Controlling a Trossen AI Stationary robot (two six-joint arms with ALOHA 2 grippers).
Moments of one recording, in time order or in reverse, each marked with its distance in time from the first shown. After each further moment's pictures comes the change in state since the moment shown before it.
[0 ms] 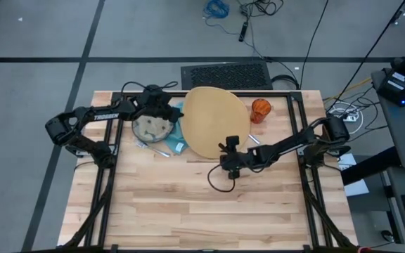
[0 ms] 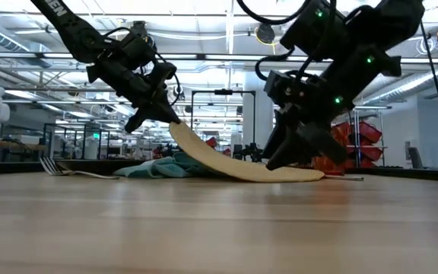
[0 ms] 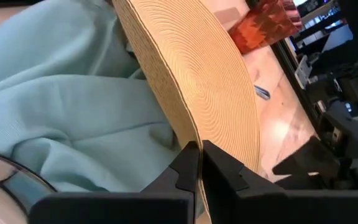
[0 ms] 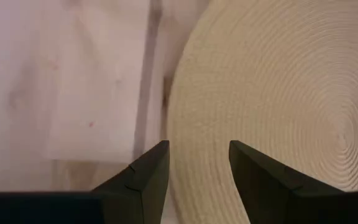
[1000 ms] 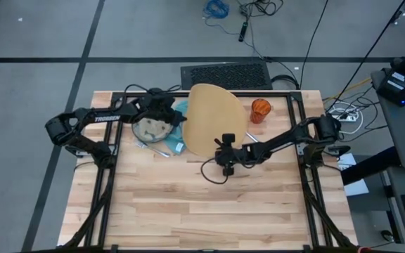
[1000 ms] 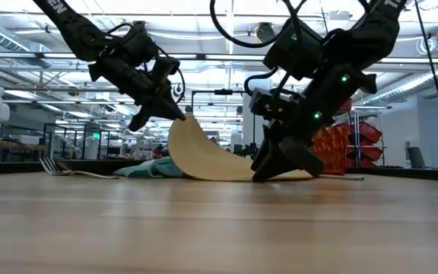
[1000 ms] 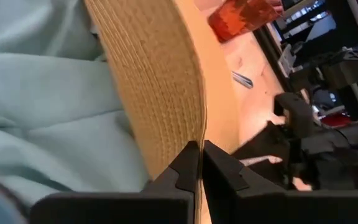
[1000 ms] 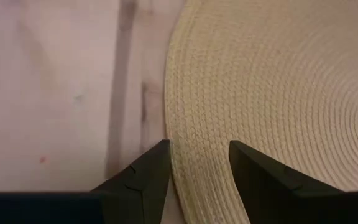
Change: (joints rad) left arm -0.072 0.001 0.000 0.024 0.013 -0.050; right arm -0.099 0.129 0.030 0.082 -0.053 0.024
